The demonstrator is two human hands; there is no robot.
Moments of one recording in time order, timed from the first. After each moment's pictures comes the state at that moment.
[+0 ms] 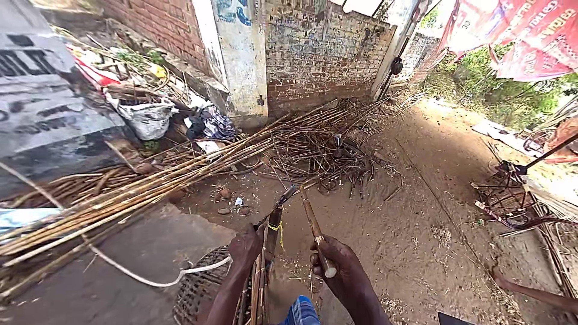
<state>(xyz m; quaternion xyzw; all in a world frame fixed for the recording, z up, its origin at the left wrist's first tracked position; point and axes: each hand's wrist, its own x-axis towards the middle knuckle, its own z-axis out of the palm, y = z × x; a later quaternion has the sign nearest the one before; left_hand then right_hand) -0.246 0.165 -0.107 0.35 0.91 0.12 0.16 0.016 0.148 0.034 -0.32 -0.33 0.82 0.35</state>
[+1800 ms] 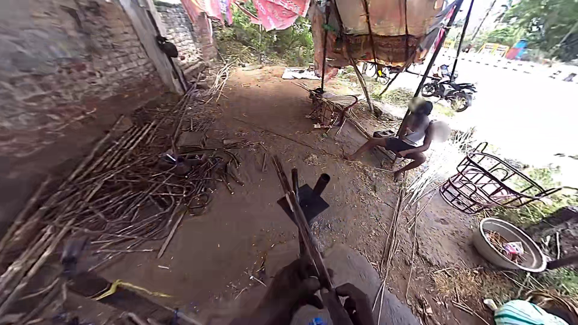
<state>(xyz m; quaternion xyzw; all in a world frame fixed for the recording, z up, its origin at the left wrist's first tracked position) 0.117 -0.117 0.040 0.52 0.16 0.20 0.82 0.203 -0.295 0.069 -0.72 -0.51 0.06 0.46</state>
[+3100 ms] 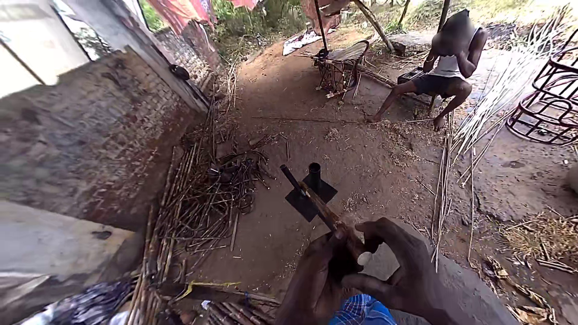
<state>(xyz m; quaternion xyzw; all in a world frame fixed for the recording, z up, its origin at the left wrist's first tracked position) 0.221 -0.150 0.094 0.35 0.29 0.19 0.87 0.363 -0.260 0.050 -0.60 -0.56 0.01 0.58</state>
